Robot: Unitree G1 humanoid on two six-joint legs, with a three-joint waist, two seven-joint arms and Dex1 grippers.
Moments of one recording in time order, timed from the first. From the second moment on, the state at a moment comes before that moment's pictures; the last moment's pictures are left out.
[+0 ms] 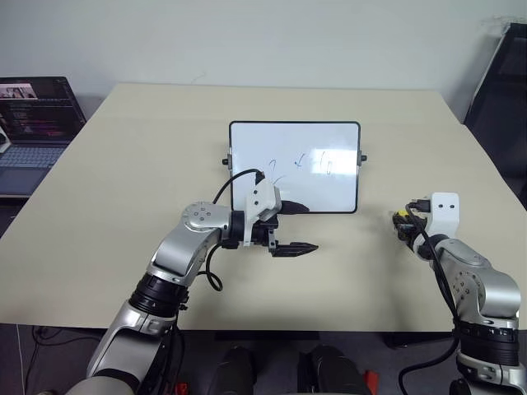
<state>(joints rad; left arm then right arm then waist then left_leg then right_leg) -0.57 0.44 -0.26 -0.03 -0.31 0.38 -1.10 -0.25 -0.38 -0.27 -0.23 0.33 0.90 0.14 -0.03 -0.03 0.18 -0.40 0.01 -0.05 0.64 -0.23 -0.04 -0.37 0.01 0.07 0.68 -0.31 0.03</state>
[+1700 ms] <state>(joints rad) -0.60 0.43 -0.26 0.00 -0.31 0.33 -1.14 -0.34 -0.20 -0.37 -0.17 0.22 0.91 -0.15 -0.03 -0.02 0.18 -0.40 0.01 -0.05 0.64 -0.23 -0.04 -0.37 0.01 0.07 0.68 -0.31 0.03</state>
